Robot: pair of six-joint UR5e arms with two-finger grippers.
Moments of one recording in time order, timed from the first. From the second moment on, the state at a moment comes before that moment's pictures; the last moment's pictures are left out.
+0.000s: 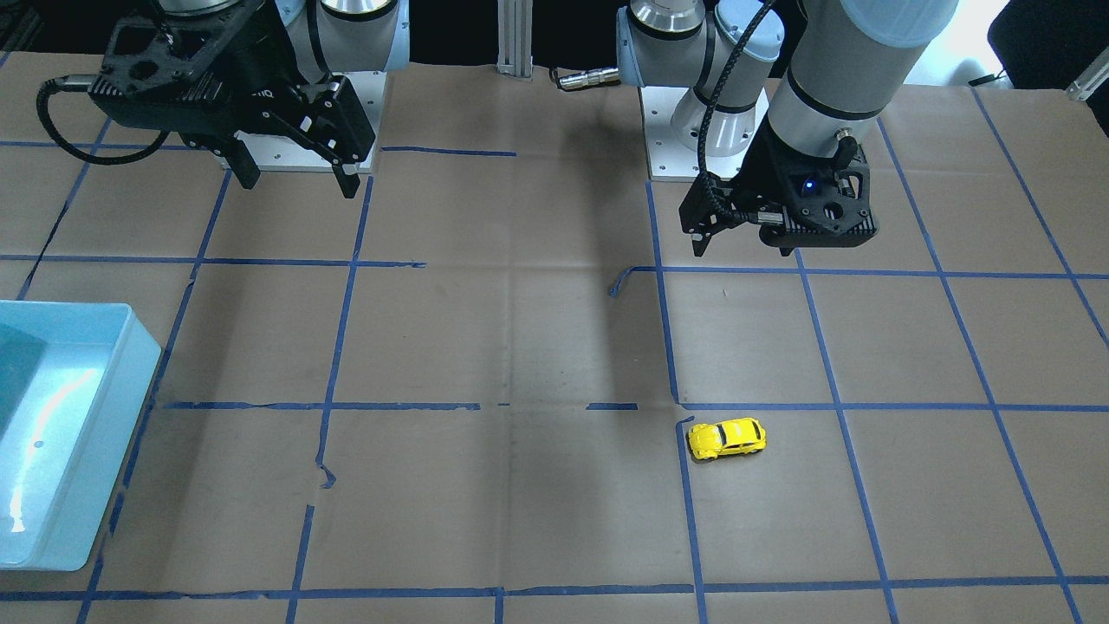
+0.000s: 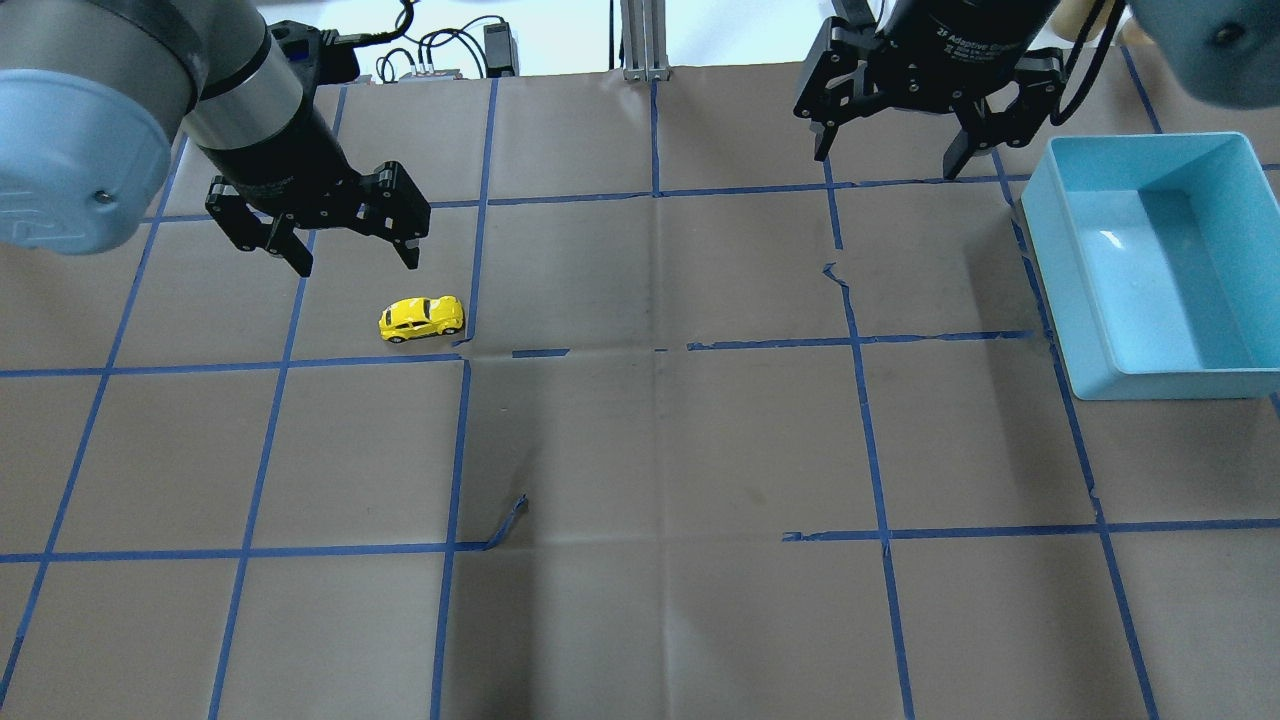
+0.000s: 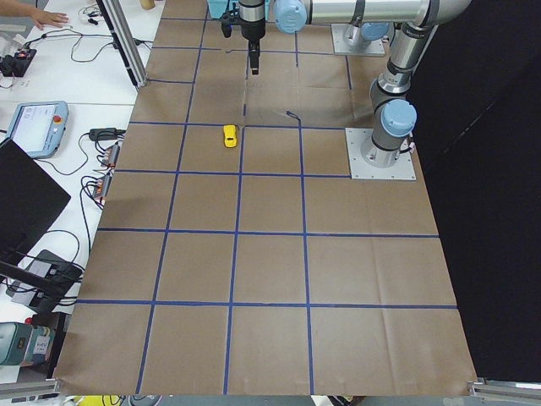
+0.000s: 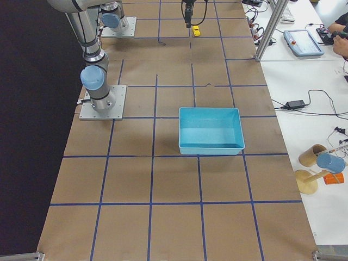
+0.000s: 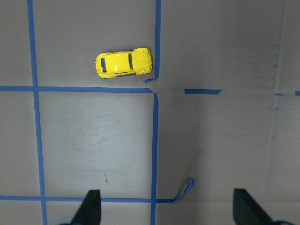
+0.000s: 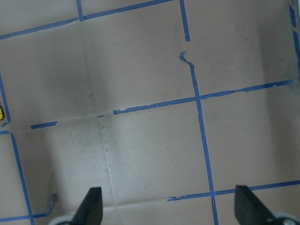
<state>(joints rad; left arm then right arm) -1.57 -1.60 -1.60 -1.54 1.57 -0.02 1.66 -1.55 1.40 -1.52 -1.50 0.27</state>
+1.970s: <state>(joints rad) -1.47 -1.82 -1.90 -0.99 1.57 1.48 1.67 -1.55 1.41 -1.52 -1.50 0.27</state>
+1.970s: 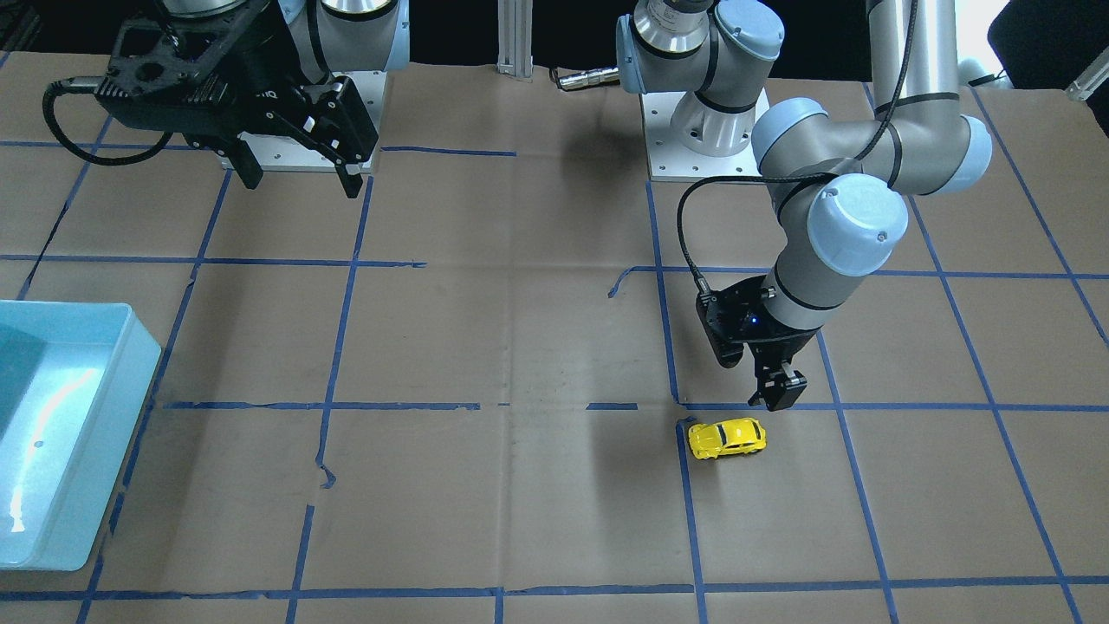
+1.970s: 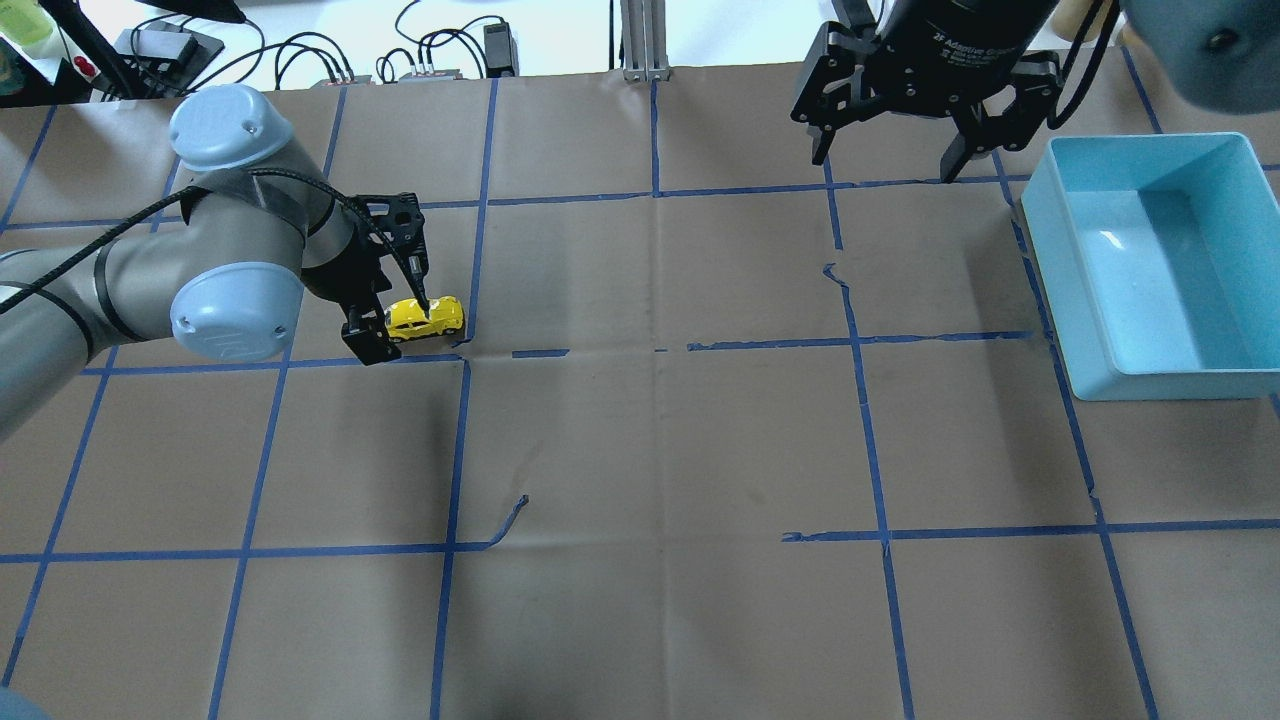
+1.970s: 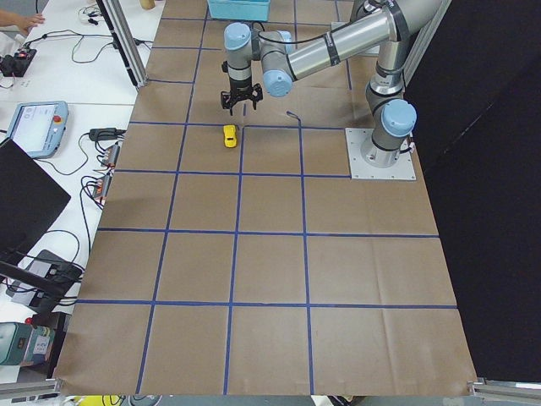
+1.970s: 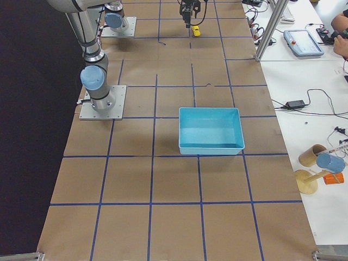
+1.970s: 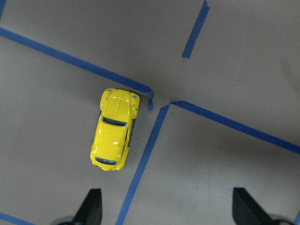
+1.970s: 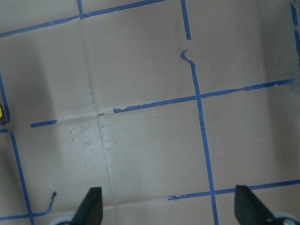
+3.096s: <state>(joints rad) -1.46 -1.96 -1.80 -0.93 1.58 1.67 1.67 -1.55 1.41 -1.52 -1.50 0.20</state>
